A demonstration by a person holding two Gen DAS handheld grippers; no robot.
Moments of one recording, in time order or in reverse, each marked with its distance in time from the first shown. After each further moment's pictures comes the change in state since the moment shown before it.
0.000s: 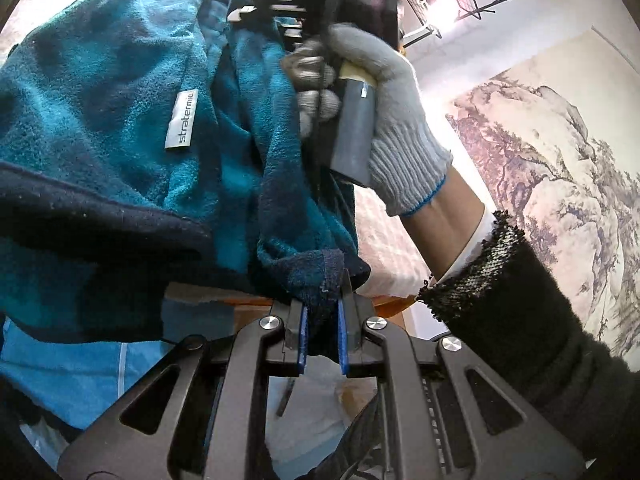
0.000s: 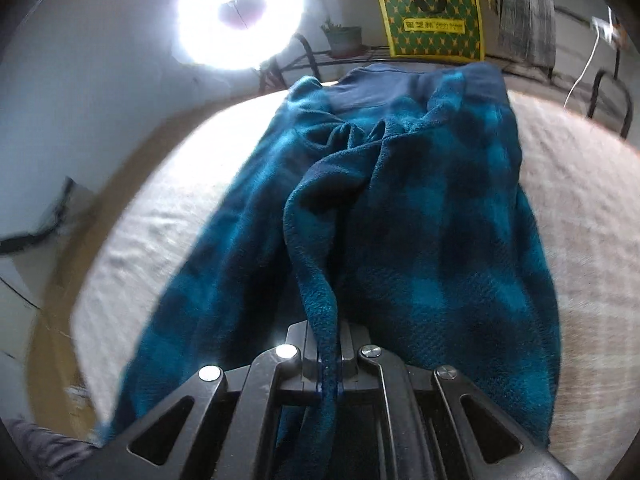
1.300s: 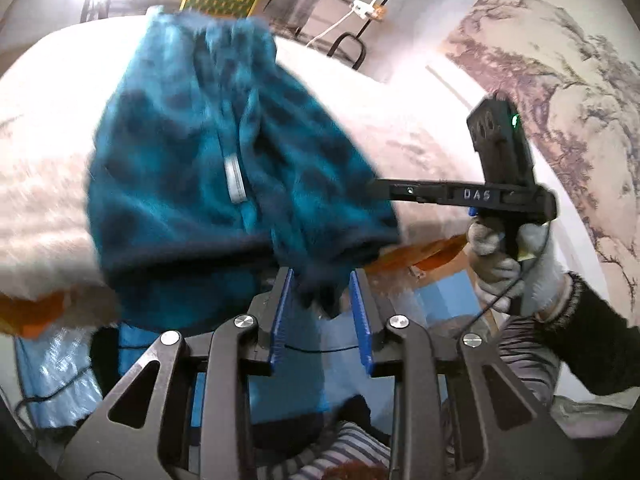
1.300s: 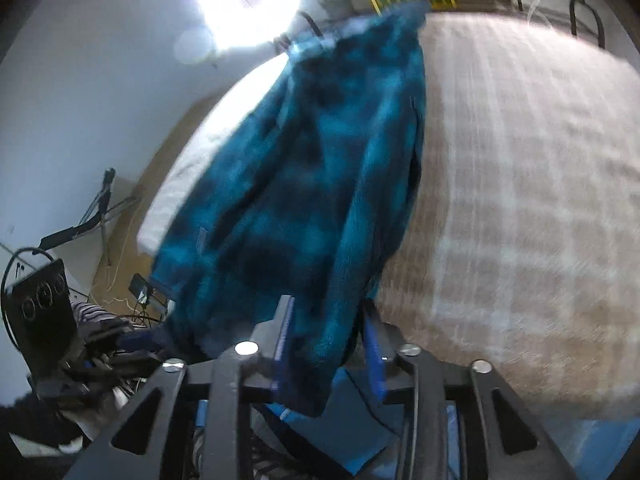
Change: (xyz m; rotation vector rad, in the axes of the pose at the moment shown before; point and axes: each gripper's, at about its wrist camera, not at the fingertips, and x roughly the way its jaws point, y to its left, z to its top) left arm -0.057 -0.049 0.014 0.309 0.072 0.206; right arm -0.163 -0.038 -0.184 0.071 0.085 0.113
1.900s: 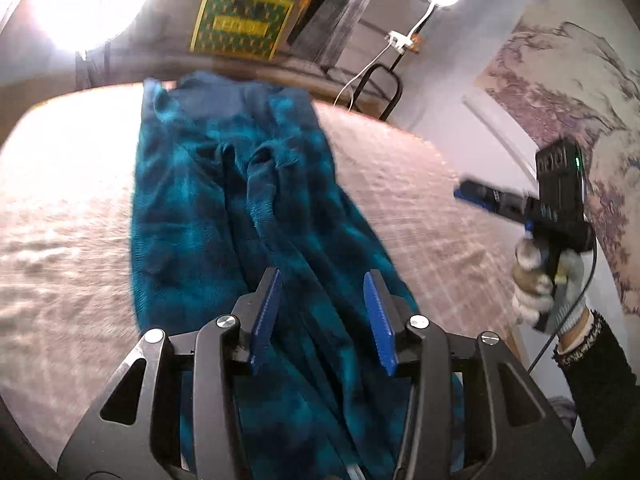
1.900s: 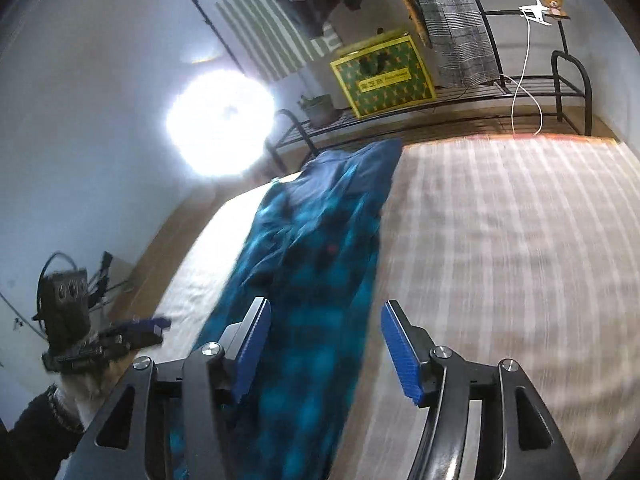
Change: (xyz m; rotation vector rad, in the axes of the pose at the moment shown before) left arm 0.083 0.100 0.217 0.005 -0.010 0.088; right arm -0.016 -0.072 0.206 0.050 -0.273 -0.021
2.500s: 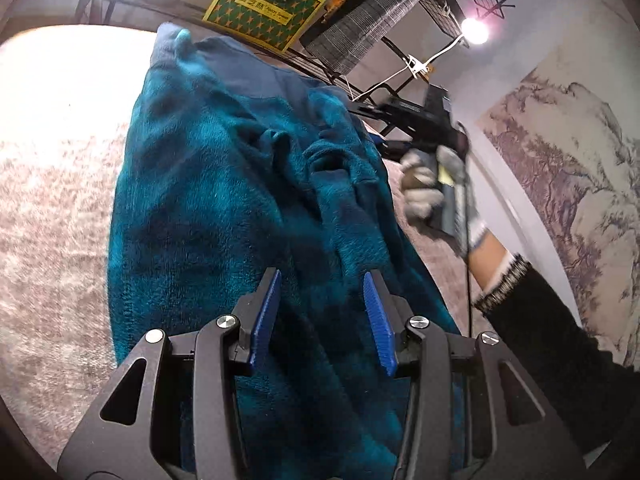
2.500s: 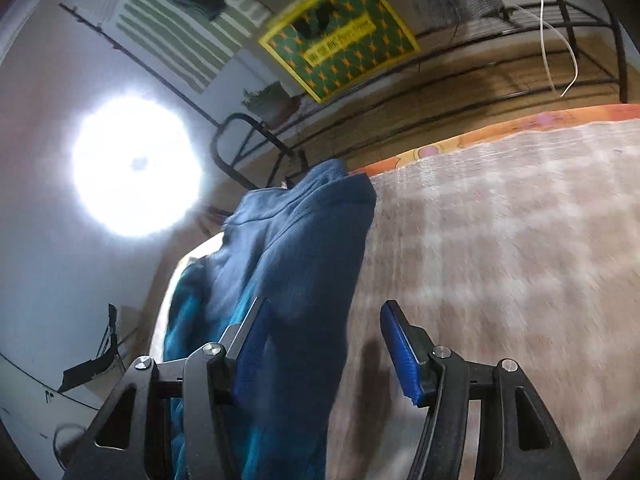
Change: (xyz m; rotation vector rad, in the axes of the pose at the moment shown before) left arm 0.070 0.103 0.006 -0.150 -0.056 -0.182; right arm 0.236 -0.107 0.139 0.222 0.085 0.069
